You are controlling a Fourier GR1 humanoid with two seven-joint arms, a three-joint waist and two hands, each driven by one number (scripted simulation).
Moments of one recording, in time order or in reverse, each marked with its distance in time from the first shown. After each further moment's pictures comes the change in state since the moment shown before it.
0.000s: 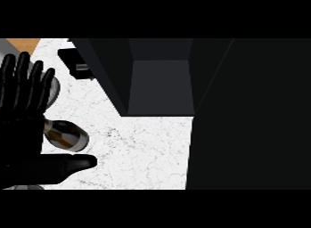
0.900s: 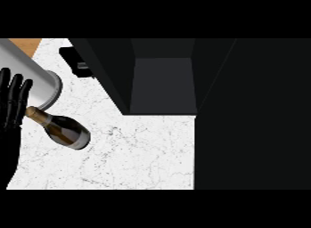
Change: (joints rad) left arm 0.135 0.124 0.050 0.002 -0.142 -0.175 -0.266; right arm -0.195 0.050 -0.082 0.292 0.206 -0.129 -0.296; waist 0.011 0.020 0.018
